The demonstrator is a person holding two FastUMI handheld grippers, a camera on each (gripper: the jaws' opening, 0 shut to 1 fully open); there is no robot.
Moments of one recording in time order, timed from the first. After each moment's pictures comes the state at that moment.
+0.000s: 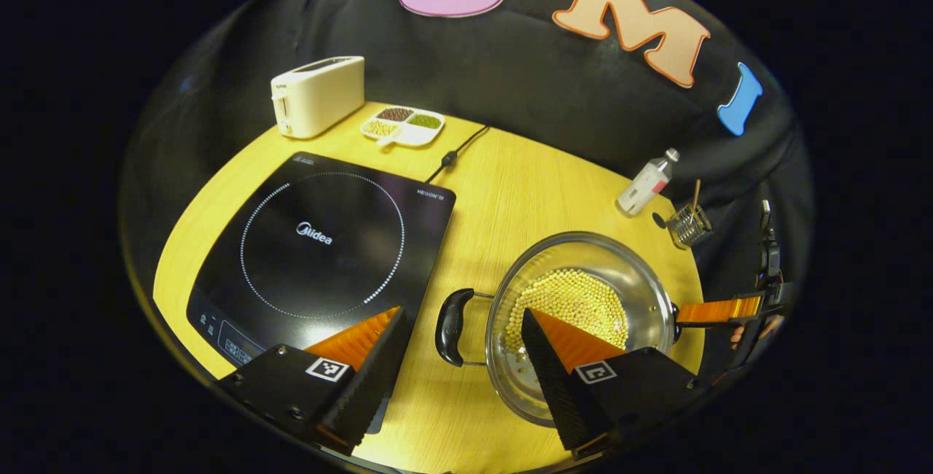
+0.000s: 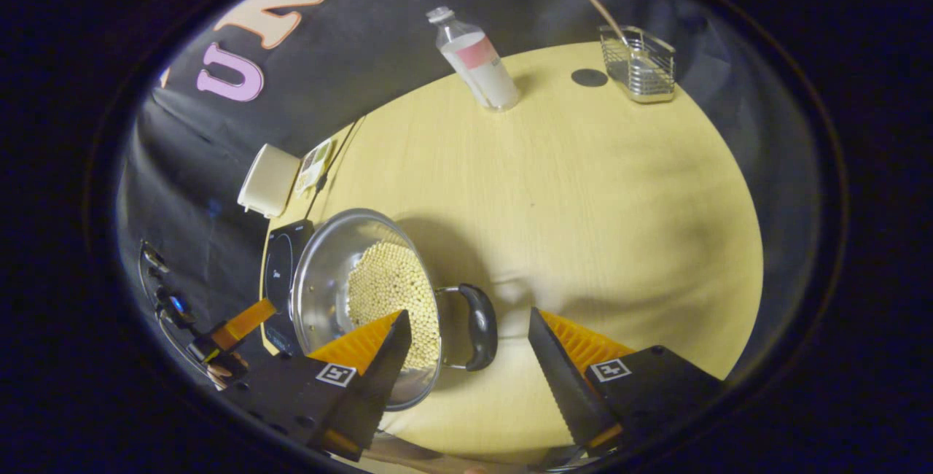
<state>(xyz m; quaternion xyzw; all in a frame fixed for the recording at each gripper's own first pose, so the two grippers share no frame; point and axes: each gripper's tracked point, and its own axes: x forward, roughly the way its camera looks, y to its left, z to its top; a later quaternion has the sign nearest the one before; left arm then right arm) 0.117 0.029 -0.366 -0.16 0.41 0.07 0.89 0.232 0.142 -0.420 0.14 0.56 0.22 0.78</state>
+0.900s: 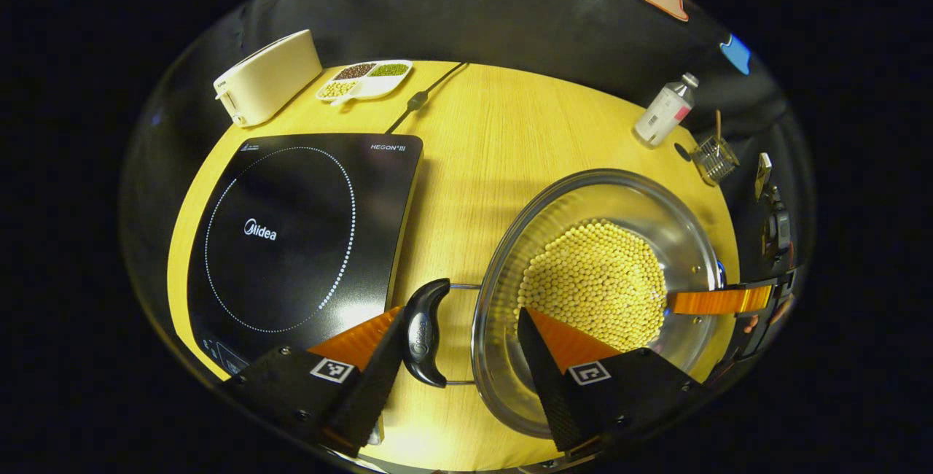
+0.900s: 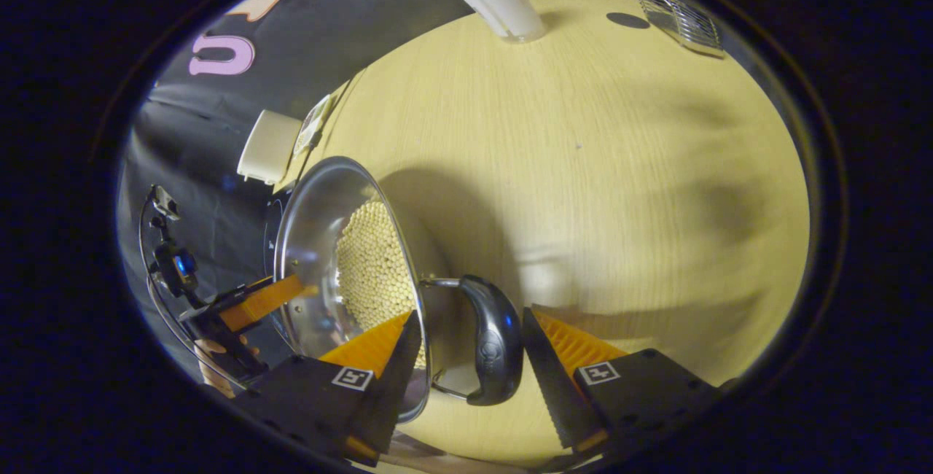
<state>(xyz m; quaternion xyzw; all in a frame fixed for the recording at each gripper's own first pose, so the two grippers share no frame) 0.125 0.007 -0.416 -0.08 0.52 0.05 0.85 0.215 0.176 -0.478 0.13 0.62 0.26 0.73</state>
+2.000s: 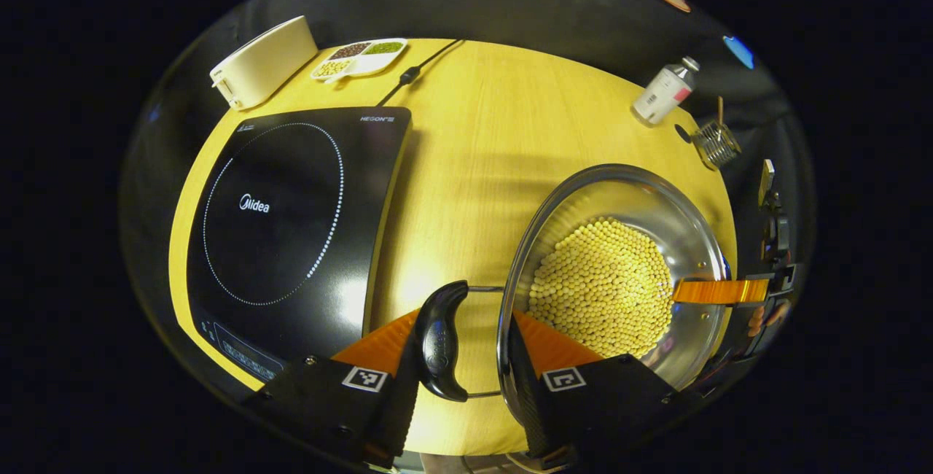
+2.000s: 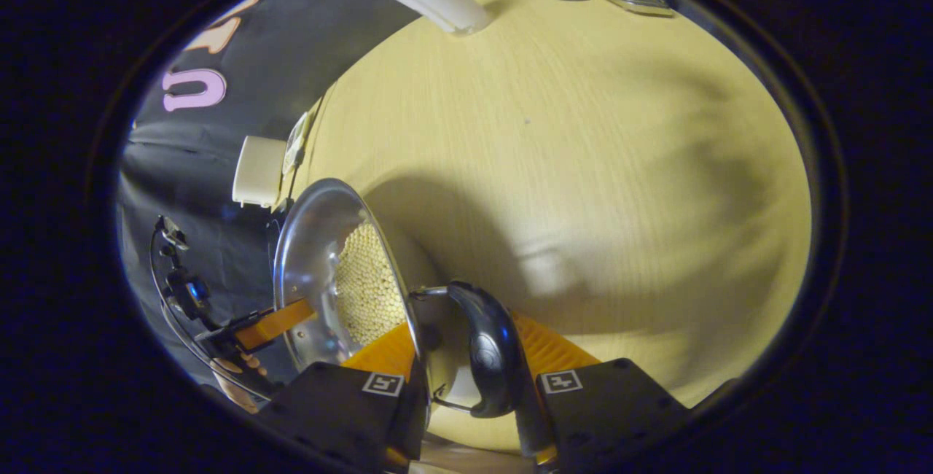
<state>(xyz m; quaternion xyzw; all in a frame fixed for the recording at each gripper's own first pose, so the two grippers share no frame) 0.099 -0.016 -0.410 -0.10 0.56 0.04 0.82 0.202 0.145 -0.470 0.18 0.65 0.21 0.71</state>
